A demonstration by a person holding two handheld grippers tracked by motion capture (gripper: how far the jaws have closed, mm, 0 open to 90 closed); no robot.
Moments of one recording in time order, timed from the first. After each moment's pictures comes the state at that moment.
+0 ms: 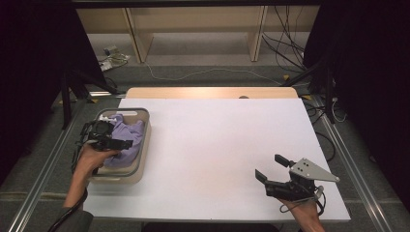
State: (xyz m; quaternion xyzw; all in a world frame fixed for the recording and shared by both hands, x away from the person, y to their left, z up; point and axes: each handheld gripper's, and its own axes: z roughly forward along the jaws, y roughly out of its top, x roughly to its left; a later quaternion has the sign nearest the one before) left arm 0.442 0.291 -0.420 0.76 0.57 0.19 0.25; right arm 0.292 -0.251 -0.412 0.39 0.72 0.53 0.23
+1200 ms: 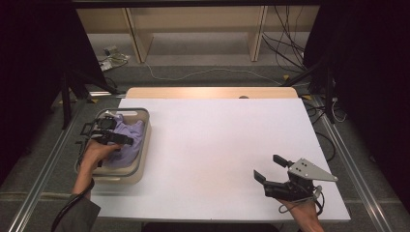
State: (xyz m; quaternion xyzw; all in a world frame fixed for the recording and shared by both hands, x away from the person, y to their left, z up) left arm 0.481 0.304 -0.448 0.74 0.63 0.14 0.19; right arm 0.293 -0.249 -0.413 0.38 0.72 0.53 0.23
